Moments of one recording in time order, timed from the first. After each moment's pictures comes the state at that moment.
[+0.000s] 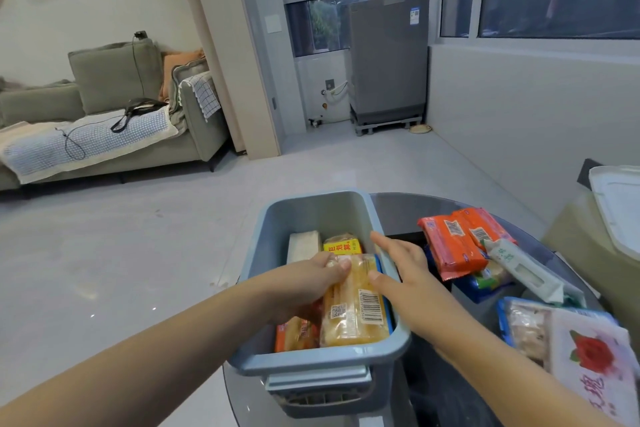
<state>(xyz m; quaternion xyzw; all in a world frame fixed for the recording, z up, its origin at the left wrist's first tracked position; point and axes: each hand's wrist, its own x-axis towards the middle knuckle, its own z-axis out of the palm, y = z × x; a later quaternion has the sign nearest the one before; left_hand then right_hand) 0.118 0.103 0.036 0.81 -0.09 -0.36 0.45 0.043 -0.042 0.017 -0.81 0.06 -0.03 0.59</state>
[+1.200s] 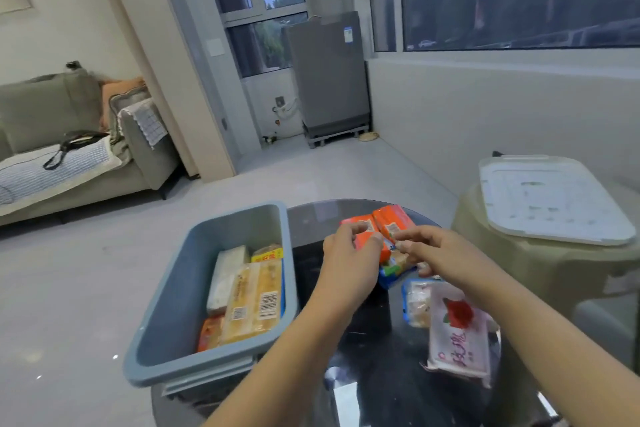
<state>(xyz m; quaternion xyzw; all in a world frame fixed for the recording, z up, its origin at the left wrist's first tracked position) 0.033 -0.046 0.039 0.81 -0.15 -0.11 0.56 -0.009 -0.191 0.014 -0.80 0.13 -0.09 0.58</state>
